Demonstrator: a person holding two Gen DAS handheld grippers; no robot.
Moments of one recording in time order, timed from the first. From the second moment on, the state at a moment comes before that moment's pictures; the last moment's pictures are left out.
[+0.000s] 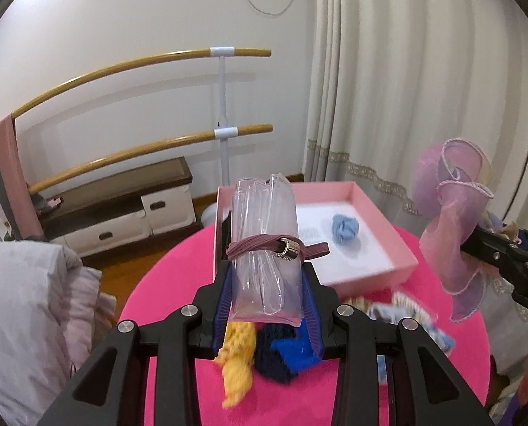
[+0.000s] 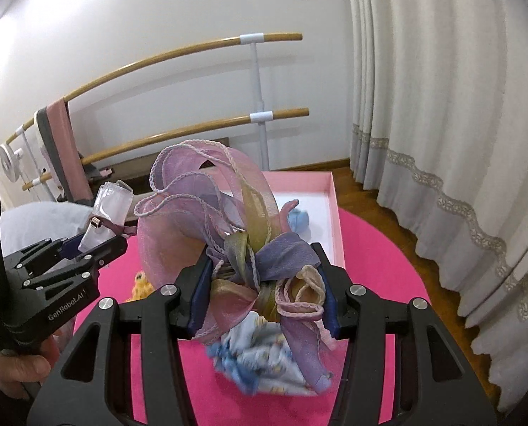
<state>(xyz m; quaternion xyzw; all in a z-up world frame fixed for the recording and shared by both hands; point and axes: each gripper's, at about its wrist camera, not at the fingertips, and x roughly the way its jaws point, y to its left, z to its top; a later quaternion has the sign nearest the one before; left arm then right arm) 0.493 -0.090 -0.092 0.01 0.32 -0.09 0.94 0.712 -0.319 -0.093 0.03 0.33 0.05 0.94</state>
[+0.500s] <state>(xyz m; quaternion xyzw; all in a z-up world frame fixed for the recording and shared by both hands) 0.611 -0.127 -0.086 0.02 0.32 -0.09 0.94 0.808 -0.334 -0.085 0.06 0.34 0.07 0.94</state>
